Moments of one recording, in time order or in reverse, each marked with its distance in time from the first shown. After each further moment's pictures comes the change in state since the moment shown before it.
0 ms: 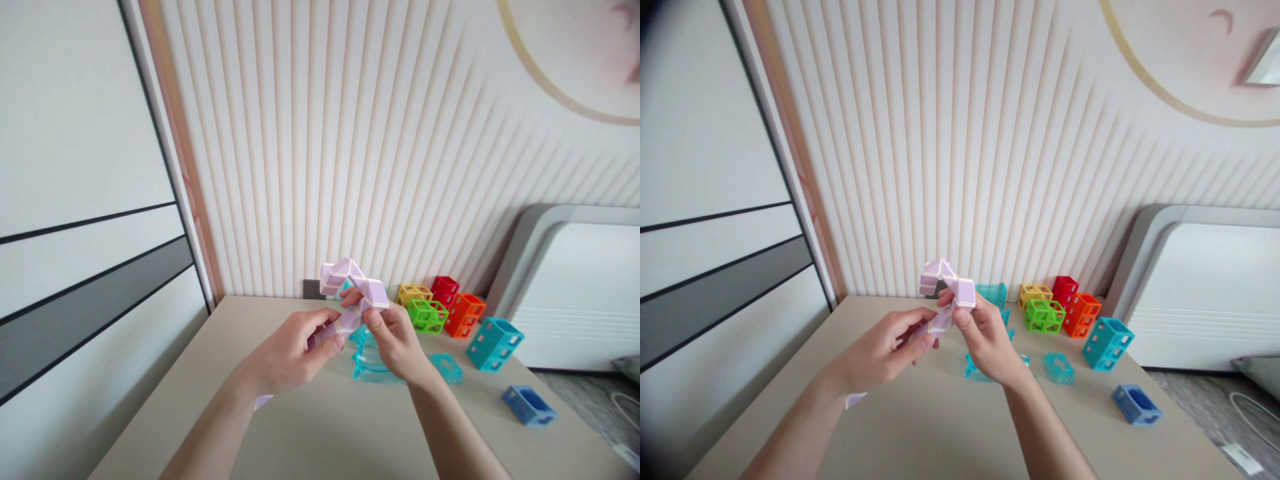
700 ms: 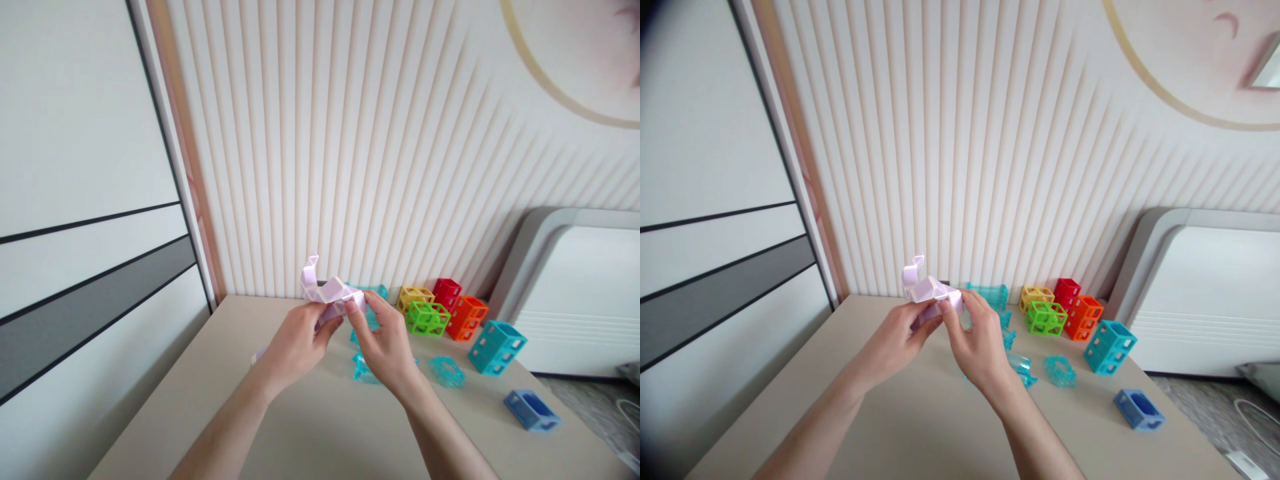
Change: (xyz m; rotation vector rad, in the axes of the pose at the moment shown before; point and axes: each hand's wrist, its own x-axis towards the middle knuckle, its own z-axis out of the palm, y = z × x) left_hand 0.021 -0.019 0.016 0.144 0.263 0.065; right_hand 0.001 -0.008 0.018 -0.382 0.167 0.030
